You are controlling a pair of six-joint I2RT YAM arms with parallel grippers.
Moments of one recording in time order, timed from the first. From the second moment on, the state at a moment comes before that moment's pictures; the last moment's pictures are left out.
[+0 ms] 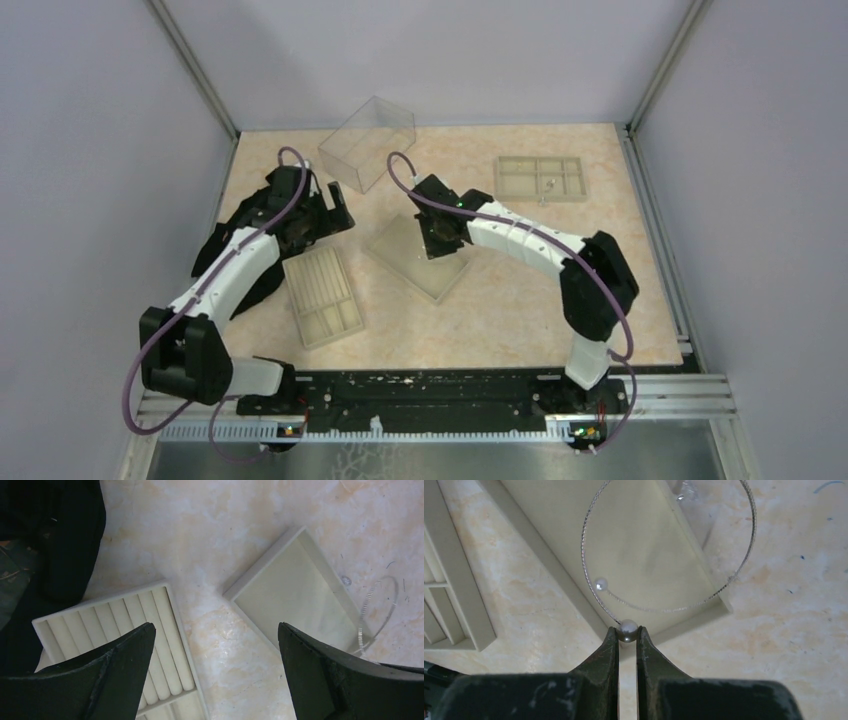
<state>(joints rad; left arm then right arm) -0.26 1.35 1.02 -0.48 -0.03 -0.48 0.80 1.74 1.43 -0.75 0.14 0.47</state>
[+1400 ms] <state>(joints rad) -0.31 1.37 1.01 -0.48 0.07 -0.48 0.64 1.81 1.30 -0.59 -0.03 0.52</state>
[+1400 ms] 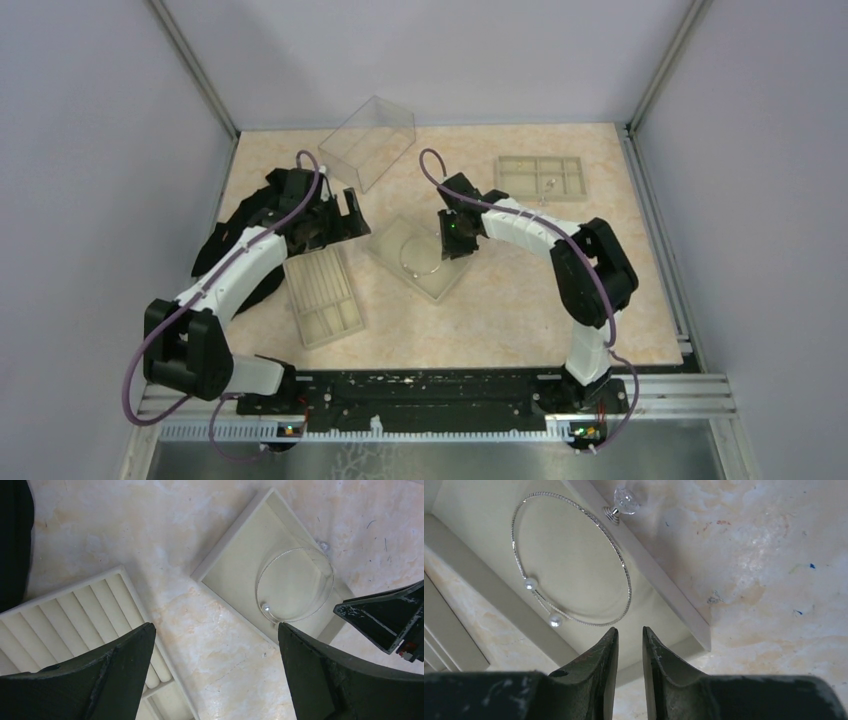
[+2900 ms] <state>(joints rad) -0.47 1.56 1.16 -0.49 -0.12 -0.33 0.41 1.45 0.95 -0.51 -0.11 0.78</state>
